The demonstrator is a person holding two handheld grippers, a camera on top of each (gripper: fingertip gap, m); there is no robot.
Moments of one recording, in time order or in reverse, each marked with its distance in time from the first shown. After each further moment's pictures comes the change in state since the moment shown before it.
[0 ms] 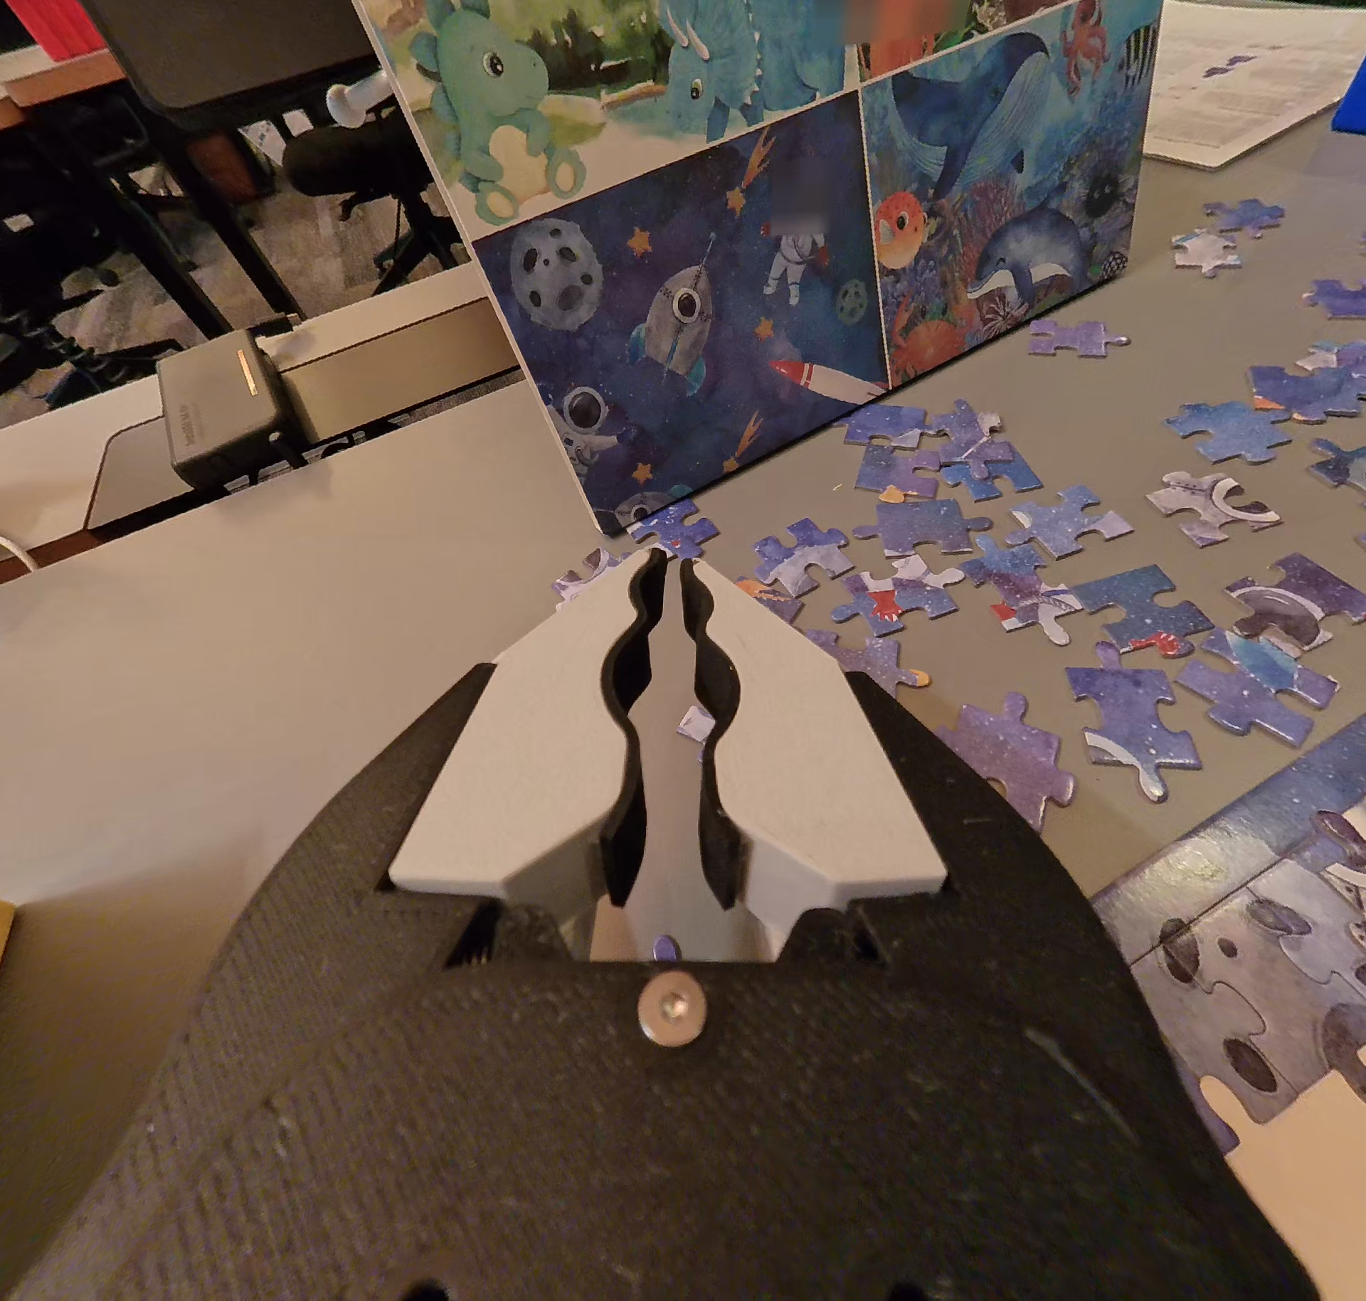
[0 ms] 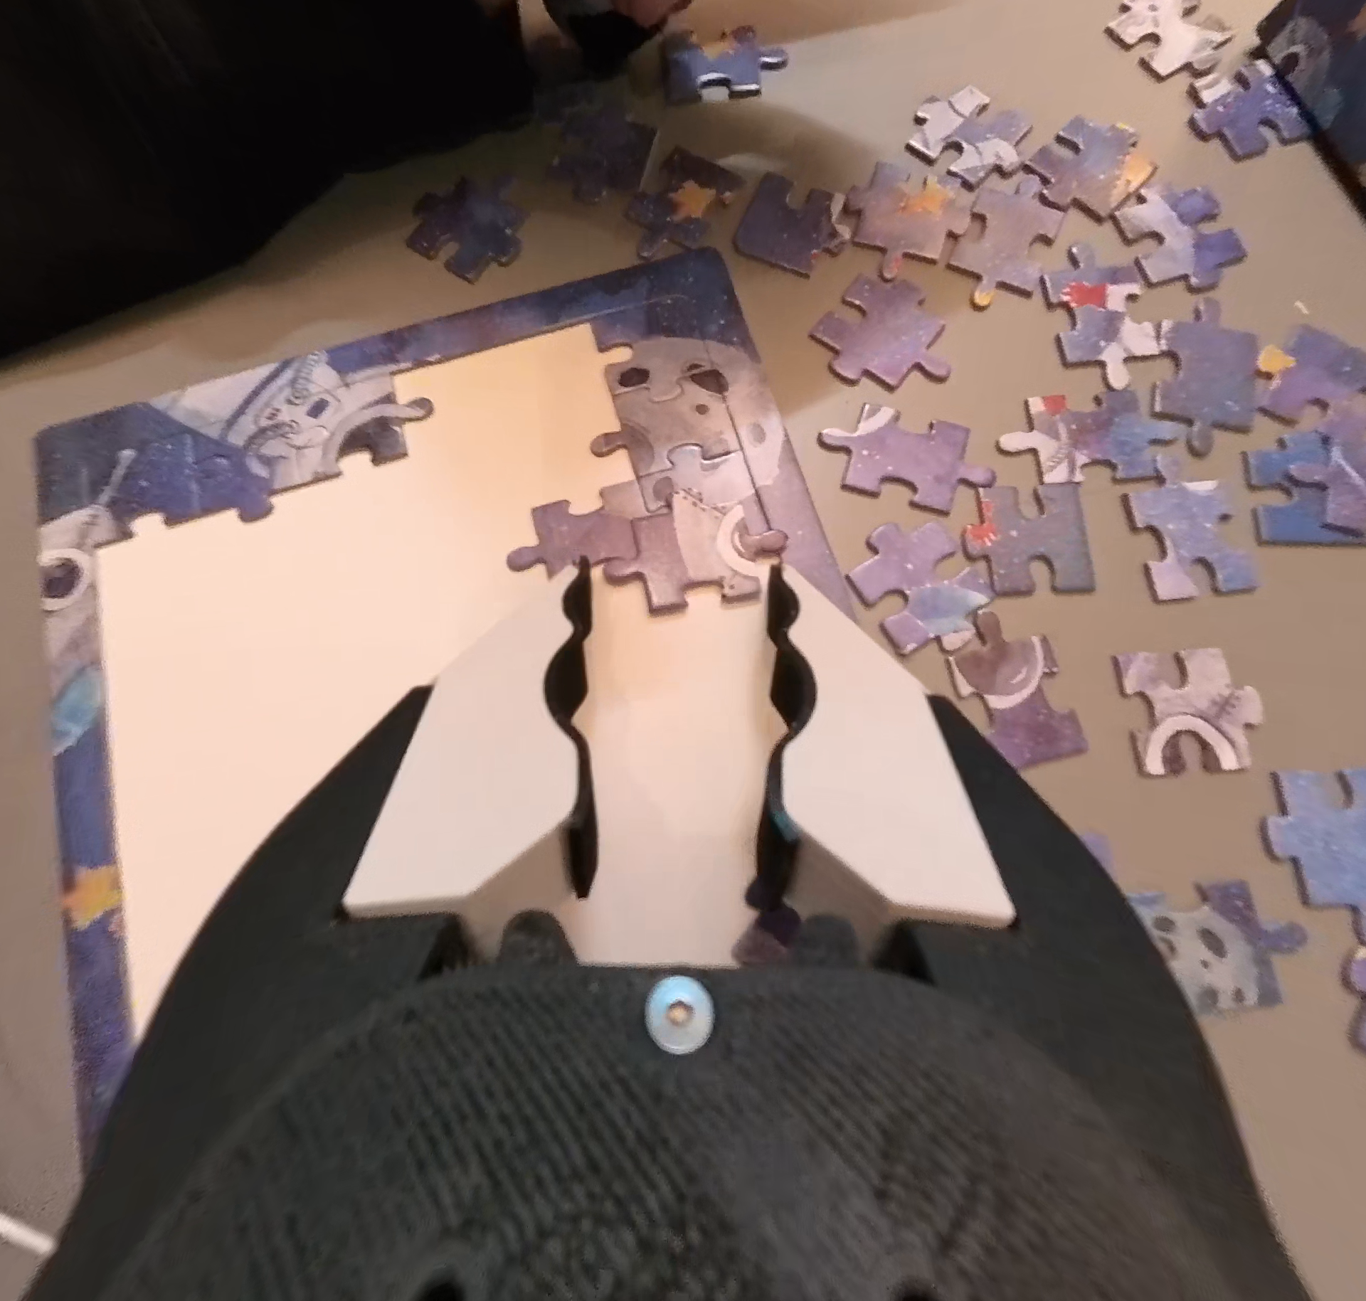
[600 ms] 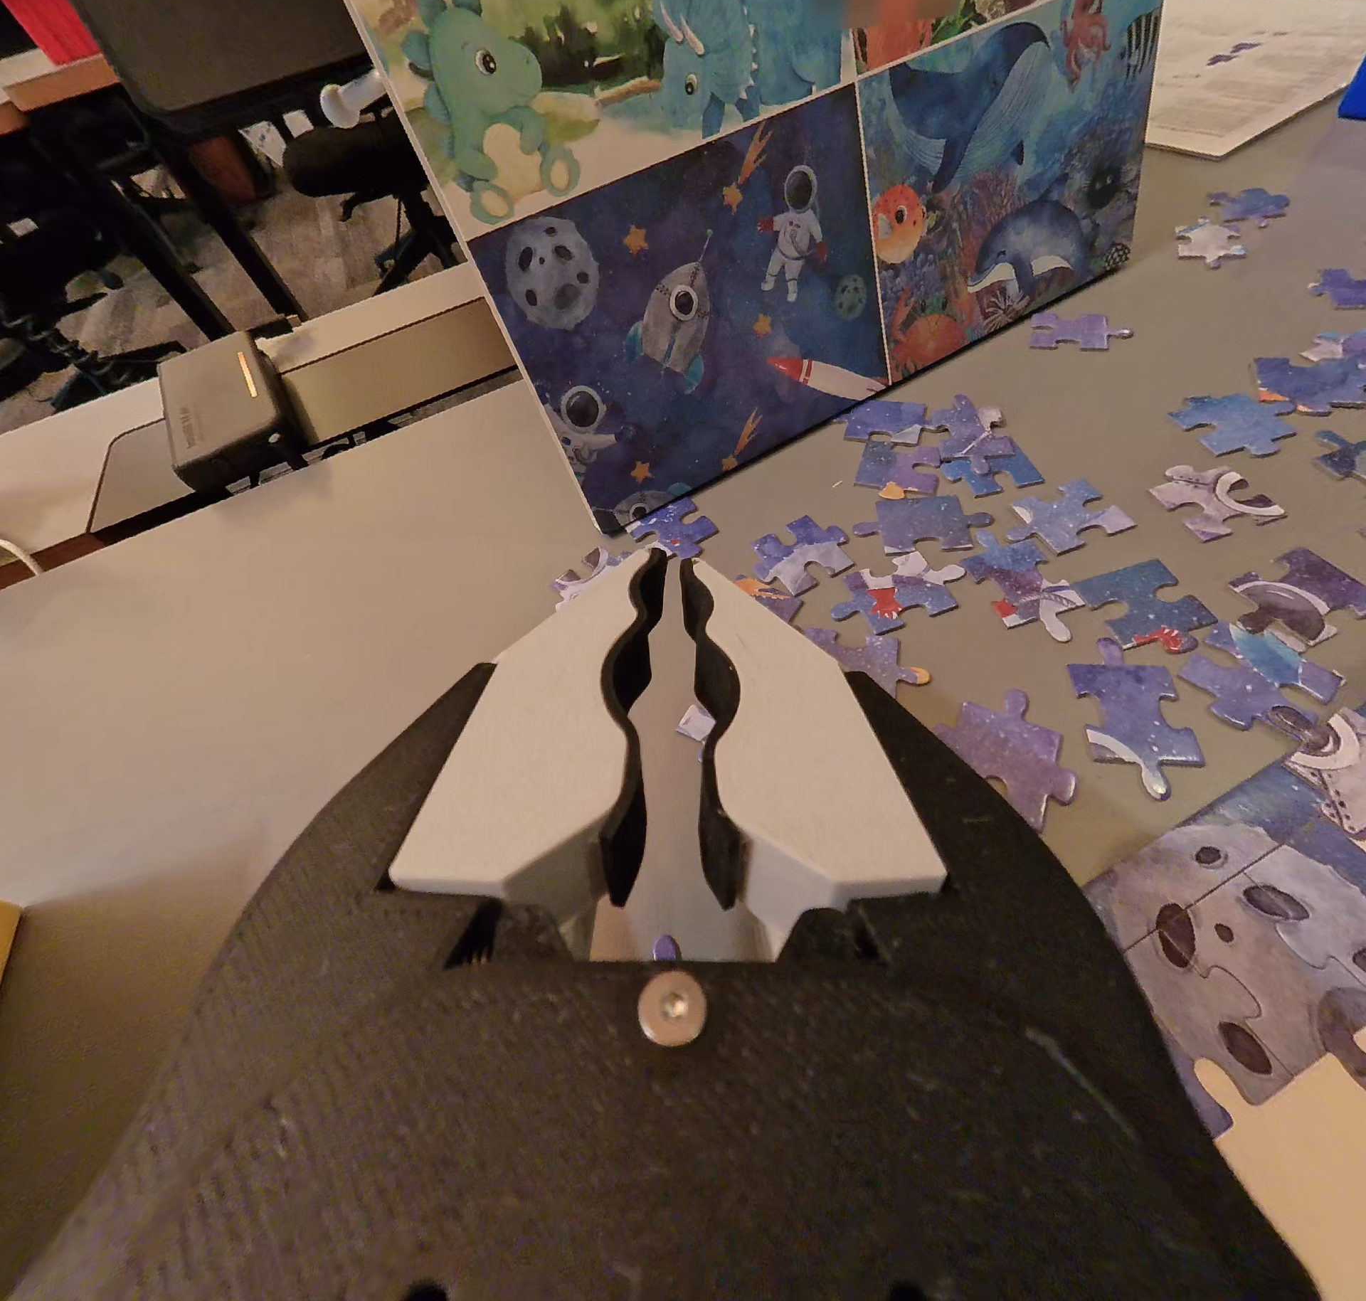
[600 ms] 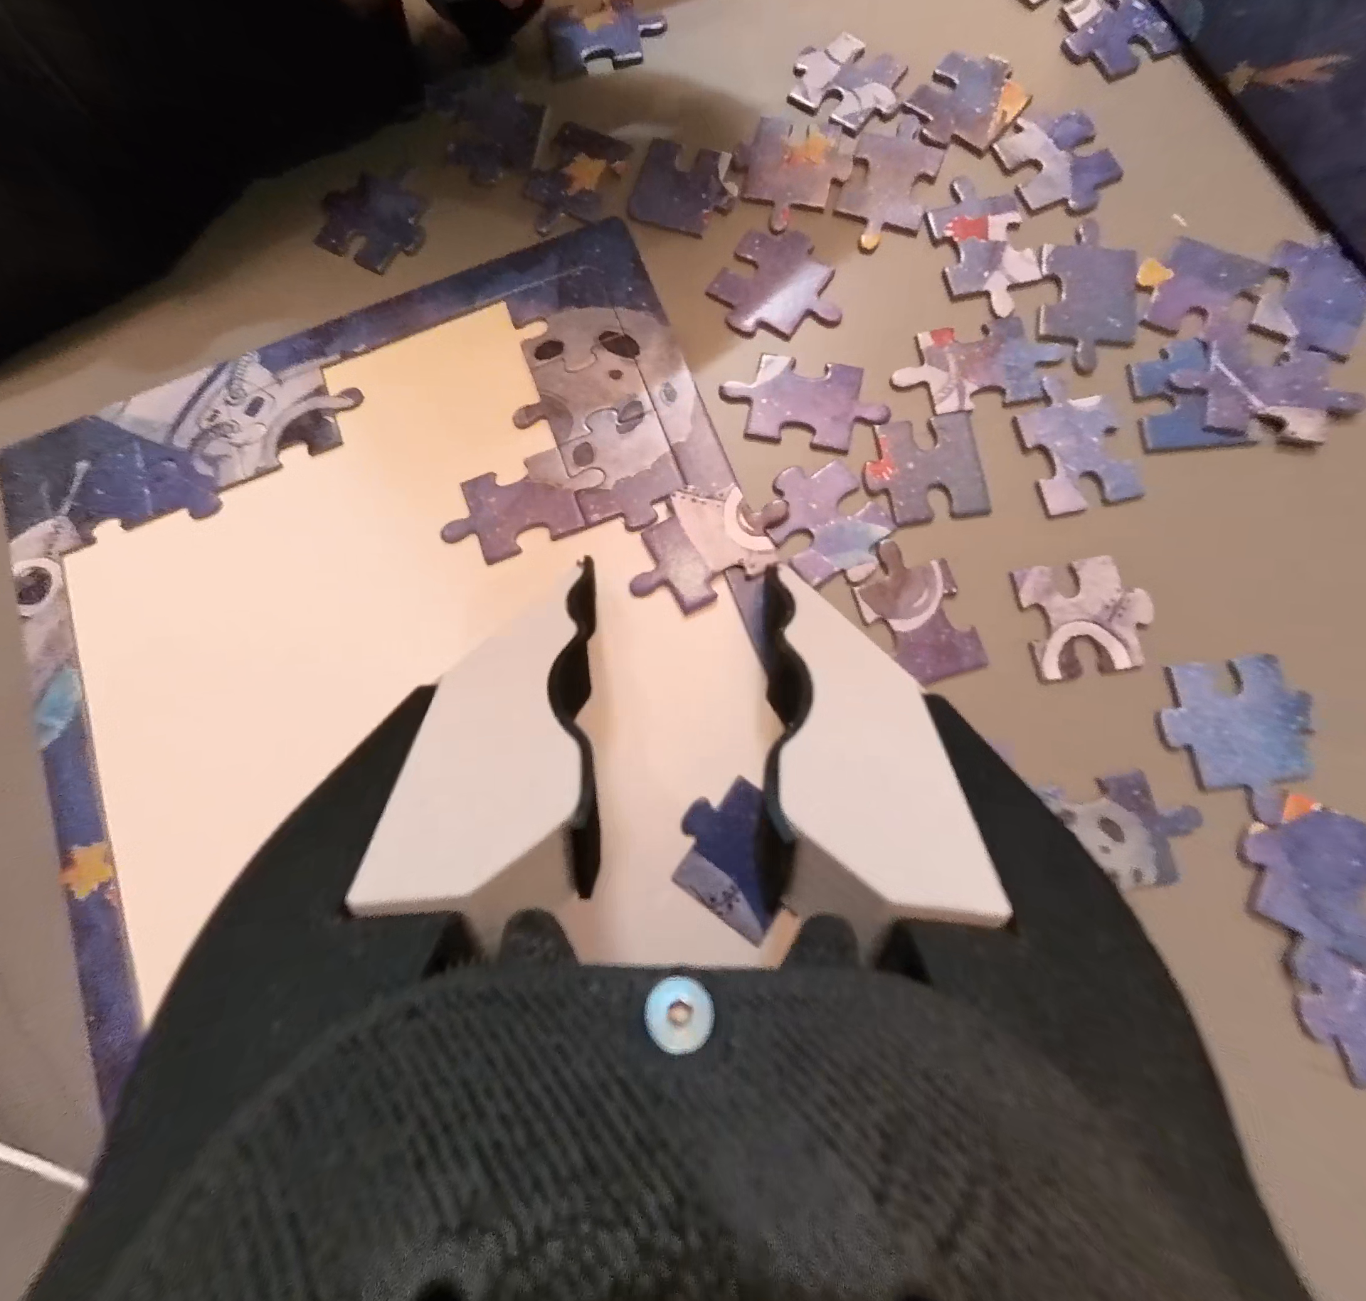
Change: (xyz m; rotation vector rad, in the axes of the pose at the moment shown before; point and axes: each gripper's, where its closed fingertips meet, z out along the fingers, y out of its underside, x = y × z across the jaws) left arm 0.001 0.000 0.001 -0.005 -0.002 0.010; right arm 0.022 0.007 -0.015 -0.018 0.025 0.086
